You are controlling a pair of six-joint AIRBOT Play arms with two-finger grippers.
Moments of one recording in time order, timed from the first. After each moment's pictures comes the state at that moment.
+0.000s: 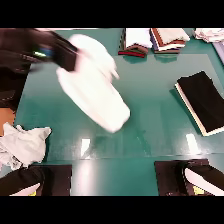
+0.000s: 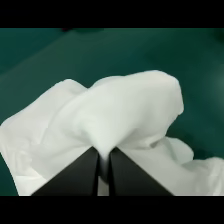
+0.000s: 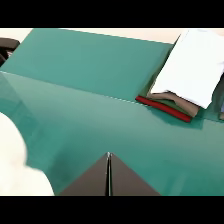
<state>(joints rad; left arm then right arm) -0.72 -1.17 1.68 1.58 -1.10 -1.52 0.03 -1.06 1.92 -1.18 1.30 1.50</state>
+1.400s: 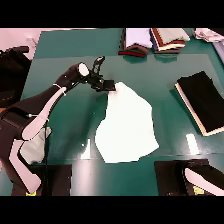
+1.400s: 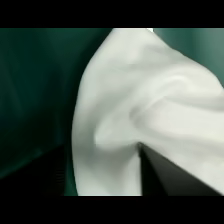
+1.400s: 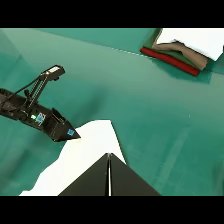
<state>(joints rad) -0.45 -1.90 1.69 0.99 -0.88 -1.51 0.02 -1.07 1.93 -1.18 1.49 1.50</state>
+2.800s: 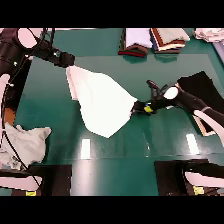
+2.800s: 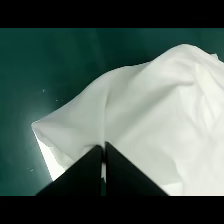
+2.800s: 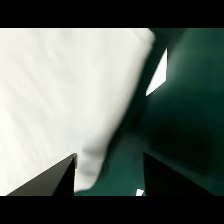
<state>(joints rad) -0.23 -1.53 1.75 1.41 -1.15 -1.47 0.29 -1.40 0.90 -0.92 0.86 1.56</state>
